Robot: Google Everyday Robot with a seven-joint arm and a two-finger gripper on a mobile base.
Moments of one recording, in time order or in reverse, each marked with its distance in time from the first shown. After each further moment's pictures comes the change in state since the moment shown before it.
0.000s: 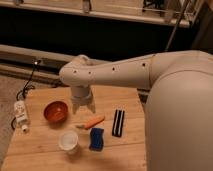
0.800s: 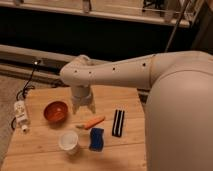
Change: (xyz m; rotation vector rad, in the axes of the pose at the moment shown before) arm 0.004 0.000 0.004 -0.010 0.031 -0.001
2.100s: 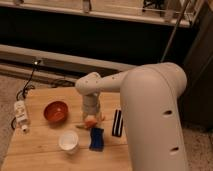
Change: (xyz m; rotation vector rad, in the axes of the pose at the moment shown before) arm -0.021 -0.033 0.128 0.022 0.168 0.297
